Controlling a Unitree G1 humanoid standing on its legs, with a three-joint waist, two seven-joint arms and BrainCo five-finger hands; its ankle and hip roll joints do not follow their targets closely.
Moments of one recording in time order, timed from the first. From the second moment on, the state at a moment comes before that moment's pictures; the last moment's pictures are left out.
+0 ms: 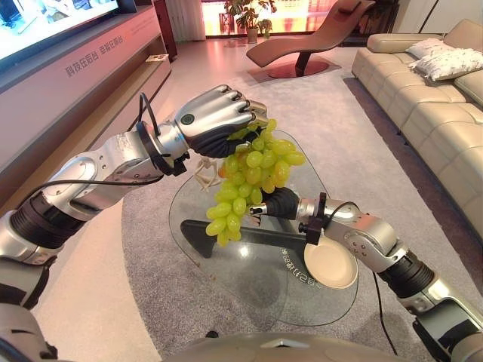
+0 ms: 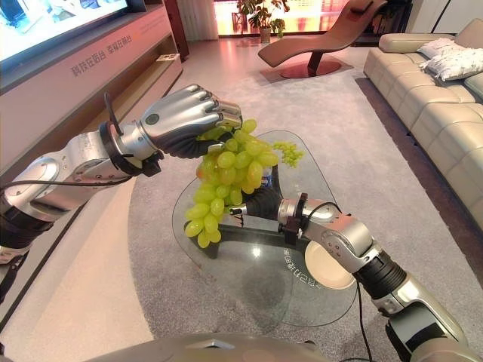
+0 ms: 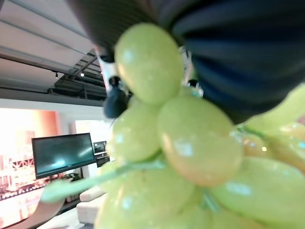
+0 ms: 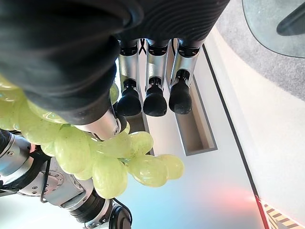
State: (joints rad) left arm -0.77 1.02 -0.56 -0.26 0.39 -0.33 0.03; right arm -0.39 -0.61 0.53 -0.16 0.83 0.35 0.53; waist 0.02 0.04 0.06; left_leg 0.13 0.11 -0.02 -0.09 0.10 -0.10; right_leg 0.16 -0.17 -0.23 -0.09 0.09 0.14
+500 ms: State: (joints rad) left arm -0.77 1.01 -0.56 -0.26 0.40 -0.33 0.02; right arm -0.32 -0.55 0.53 -0.16 1.03 0.38 0.52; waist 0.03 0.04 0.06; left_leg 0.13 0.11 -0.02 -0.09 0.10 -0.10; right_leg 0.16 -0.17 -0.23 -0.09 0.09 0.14
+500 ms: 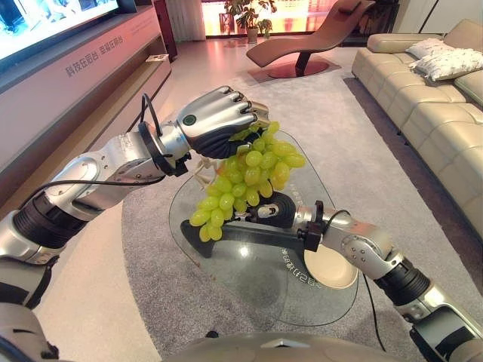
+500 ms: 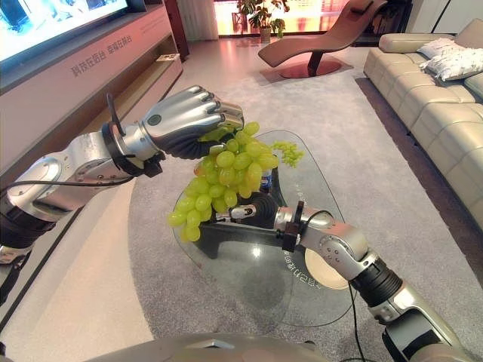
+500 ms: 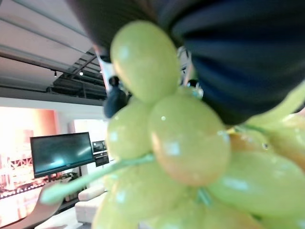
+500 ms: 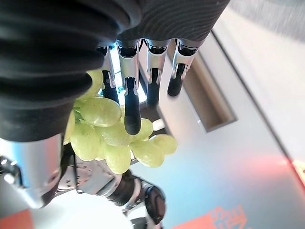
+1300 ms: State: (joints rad) left arm -0.77 0.95 -0.54 -0.26 0.44 -0.31 0.01; right arm -0.23 -0.48 0.49 -0.15 1.04 0.23 0.20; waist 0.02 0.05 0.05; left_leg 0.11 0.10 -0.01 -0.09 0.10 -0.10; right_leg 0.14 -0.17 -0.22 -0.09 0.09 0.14
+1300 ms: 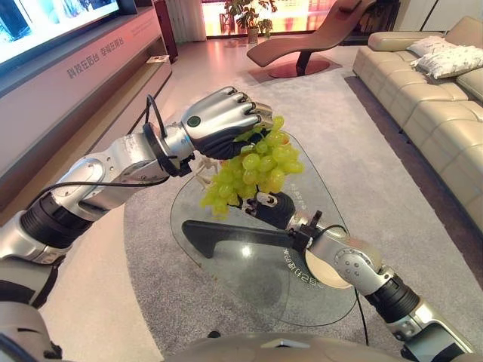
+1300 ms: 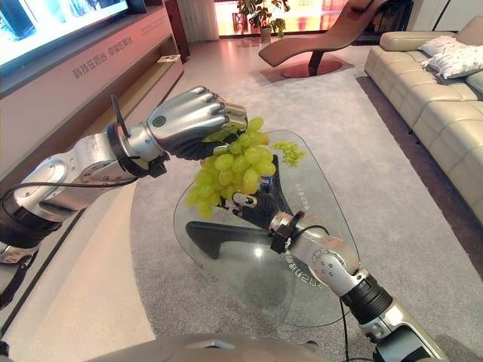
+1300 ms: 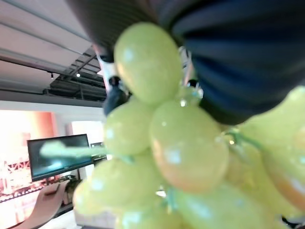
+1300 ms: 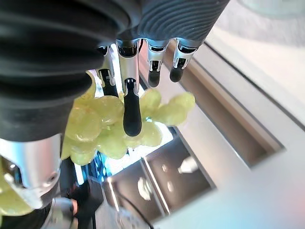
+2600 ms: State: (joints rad) left arm -0.69 0.99 -0.46 -0.27 0.44 -0.20 -0.05; right arm -0.22 -0.61 0.22 -0.16 0.58 0.09 0.00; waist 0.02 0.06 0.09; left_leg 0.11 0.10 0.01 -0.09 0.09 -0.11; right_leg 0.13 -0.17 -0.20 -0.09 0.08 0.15
